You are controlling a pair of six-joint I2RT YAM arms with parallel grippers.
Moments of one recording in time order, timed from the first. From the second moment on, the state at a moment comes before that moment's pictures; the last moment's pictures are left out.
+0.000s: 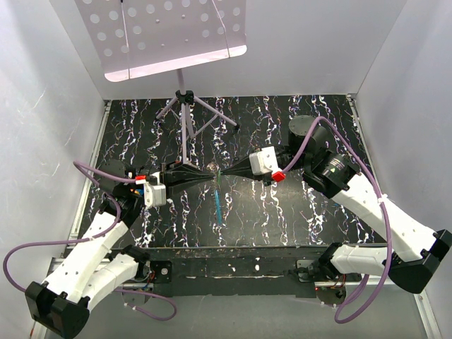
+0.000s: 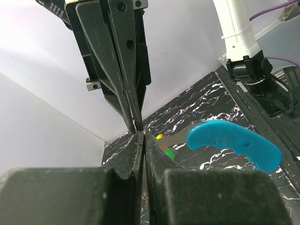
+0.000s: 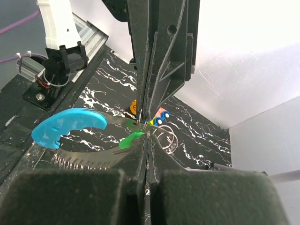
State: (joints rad) left arm -0.44 0.83 0.77 0.54 1.23 0.31; right arm 0.83 1.16 1.31 -0.31 -0.96 -0.73
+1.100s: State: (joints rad) left arm -0.44 0.82 0.77 0.56 1.21 0.29; right arm 0.83 1.16 1.31 -0.33 -0.96 -0.73
